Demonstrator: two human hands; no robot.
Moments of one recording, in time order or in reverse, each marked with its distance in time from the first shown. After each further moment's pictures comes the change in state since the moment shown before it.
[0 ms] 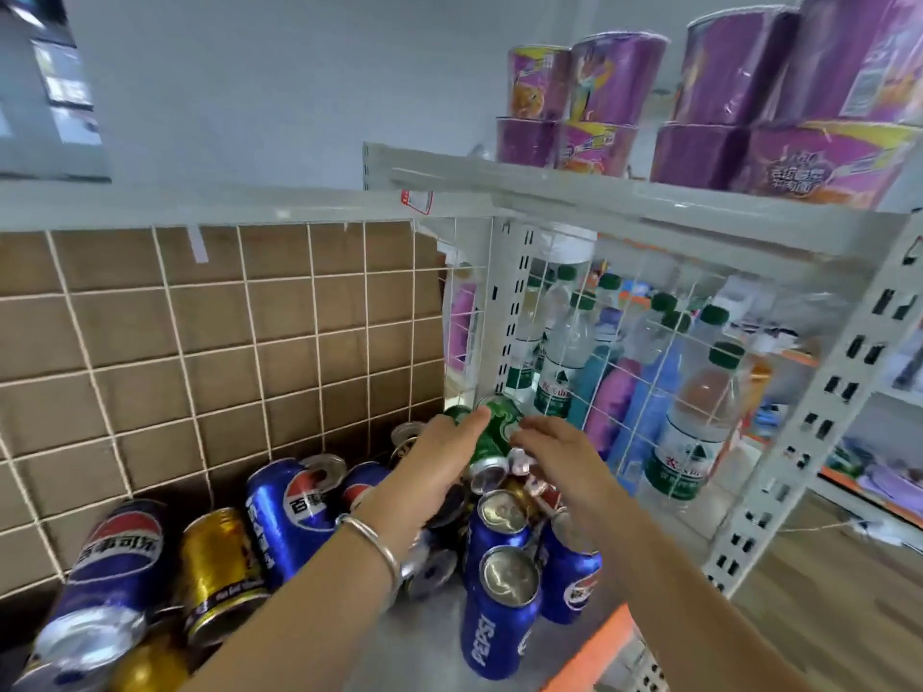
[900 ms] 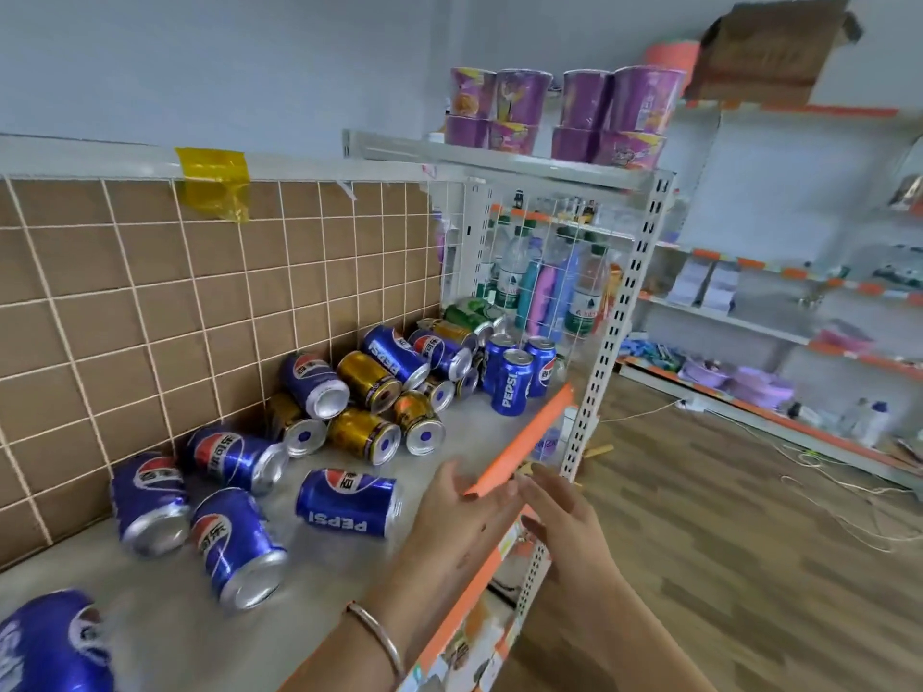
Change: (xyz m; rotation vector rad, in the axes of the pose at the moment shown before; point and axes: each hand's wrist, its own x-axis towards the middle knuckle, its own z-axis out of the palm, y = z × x) left_hand -0.342 -0.169 -0.174 0.054 -0.311 0.189; right_hand -0.407 0.071 0.176 0.336 0.321 0.014
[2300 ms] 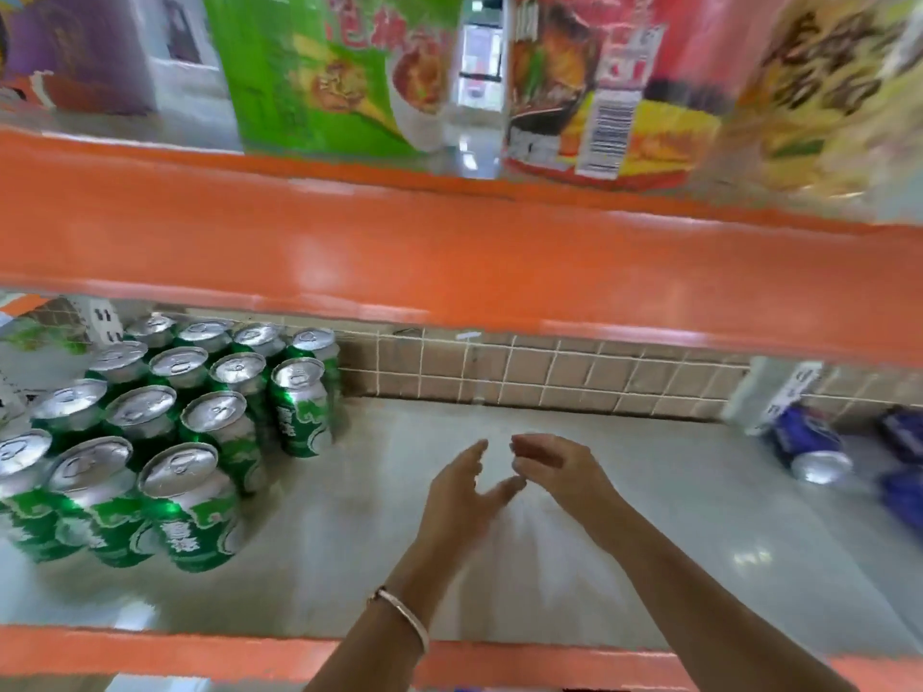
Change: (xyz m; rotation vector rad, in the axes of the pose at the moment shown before) left_hand -0.562 -0.129 -0.558 0.328 0.899 -0.215; right_hand -0.484 0.108 0.579 -0.494 -1.097 -0.189
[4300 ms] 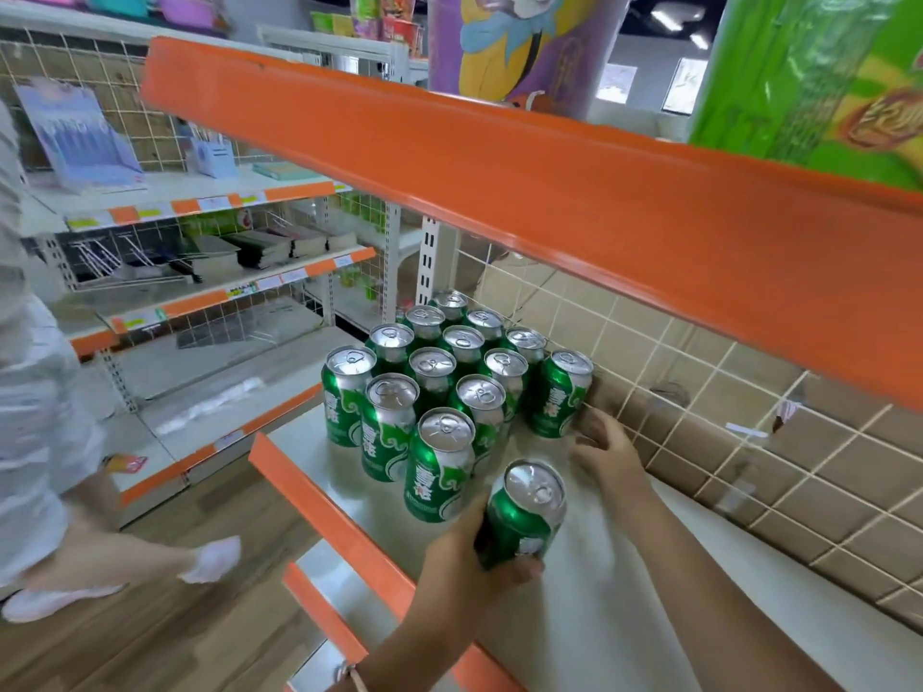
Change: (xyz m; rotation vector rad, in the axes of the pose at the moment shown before) left_hand -0.077 -0.093 -0.097 -0.367 0.524 -0.125; right_hand 0.106 -0.061 0.171 0.165 -0.367 -0.130
